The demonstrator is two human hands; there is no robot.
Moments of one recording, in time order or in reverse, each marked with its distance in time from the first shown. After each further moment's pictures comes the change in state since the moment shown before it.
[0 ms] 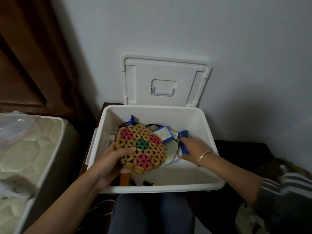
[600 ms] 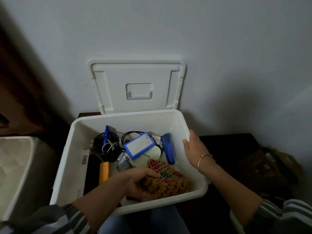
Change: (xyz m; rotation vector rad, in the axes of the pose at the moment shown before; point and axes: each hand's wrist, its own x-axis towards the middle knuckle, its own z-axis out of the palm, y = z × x) left_hand 0.093 -0.055 0.093 0.218 -0.100 -0.689; right_hand -0.024 0.038 -0.016 0.501 0.293 0.355
